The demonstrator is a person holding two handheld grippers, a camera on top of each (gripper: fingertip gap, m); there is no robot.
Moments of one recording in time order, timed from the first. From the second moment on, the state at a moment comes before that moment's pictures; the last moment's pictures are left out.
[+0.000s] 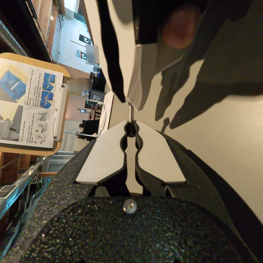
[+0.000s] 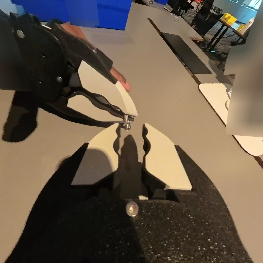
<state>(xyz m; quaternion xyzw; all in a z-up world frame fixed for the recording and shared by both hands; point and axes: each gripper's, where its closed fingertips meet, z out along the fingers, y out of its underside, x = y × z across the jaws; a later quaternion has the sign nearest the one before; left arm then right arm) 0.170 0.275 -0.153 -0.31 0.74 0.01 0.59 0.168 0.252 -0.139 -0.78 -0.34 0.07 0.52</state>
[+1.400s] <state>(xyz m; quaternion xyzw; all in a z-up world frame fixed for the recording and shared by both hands) 0.170 0.270 -0.159 -0.34 0.75 -0.02 0.57 0.163 0.248 -0.152 -0.82 -0.32 0.11 0.47</state>
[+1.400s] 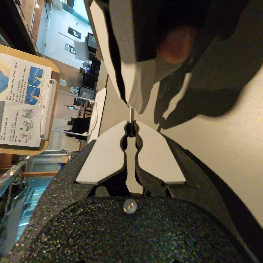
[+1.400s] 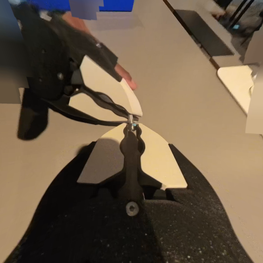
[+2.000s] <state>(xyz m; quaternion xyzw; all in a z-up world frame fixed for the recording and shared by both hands) 0.171 0.271 -0.149 -0.34 0.74 0.00 0.58 0.169 0.248 -0.141 -0.79 -0.35 0.08 0.50</state>
